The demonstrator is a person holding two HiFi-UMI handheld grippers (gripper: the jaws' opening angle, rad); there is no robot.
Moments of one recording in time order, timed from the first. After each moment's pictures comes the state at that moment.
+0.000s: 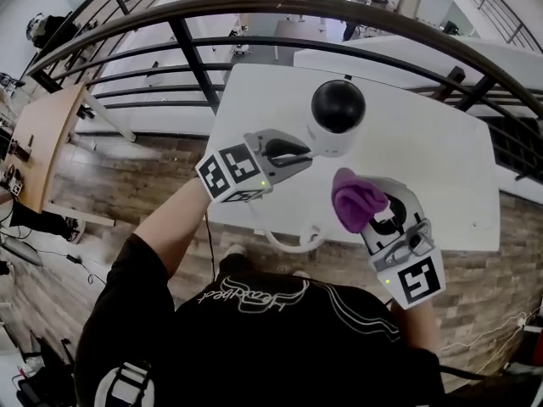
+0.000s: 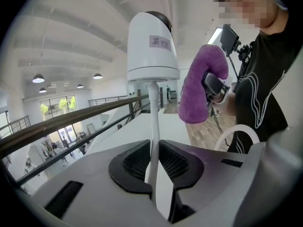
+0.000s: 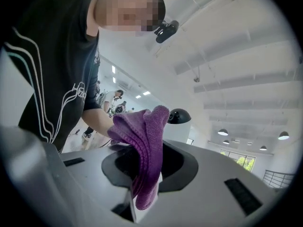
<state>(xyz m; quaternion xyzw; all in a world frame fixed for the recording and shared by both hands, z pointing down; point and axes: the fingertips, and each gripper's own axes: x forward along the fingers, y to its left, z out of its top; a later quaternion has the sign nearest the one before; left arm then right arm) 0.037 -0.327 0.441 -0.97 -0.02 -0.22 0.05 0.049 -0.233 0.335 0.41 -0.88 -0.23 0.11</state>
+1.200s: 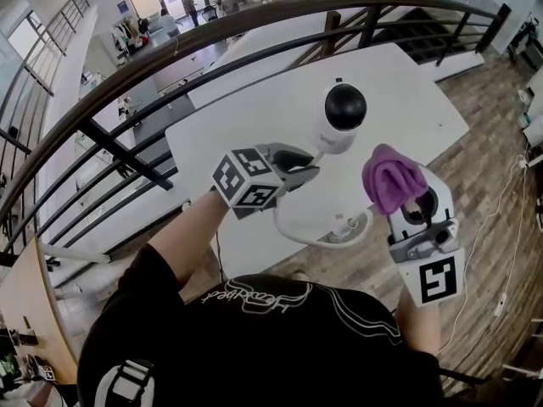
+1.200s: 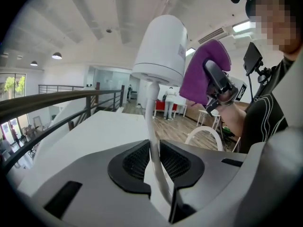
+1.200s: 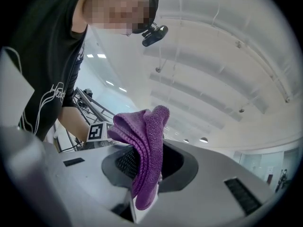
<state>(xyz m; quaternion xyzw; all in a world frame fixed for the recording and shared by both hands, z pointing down) 0.023 -0.324 0.437 -0.93 -0.30 -0.21 0.00 0.000 -0.233 0.264 0.74 -0.60 -0.24 0.17</state>
